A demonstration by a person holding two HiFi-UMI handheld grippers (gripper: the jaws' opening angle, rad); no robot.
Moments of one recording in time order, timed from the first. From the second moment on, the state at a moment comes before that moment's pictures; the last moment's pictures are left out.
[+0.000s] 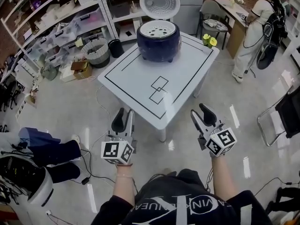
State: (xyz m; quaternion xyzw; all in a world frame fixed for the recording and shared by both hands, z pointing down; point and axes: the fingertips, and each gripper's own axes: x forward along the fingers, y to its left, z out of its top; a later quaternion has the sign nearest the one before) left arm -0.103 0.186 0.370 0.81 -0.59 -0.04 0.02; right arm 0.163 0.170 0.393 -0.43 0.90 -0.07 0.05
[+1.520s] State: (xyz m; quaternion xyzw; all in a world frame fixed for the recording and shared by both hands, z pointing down) left arm -0.087 -0.128 0.370 0.80 -0.60 -0.01 0.05; right arm 0.130 -0.183 0.379 -0.36 0.93 -0.07 0.06
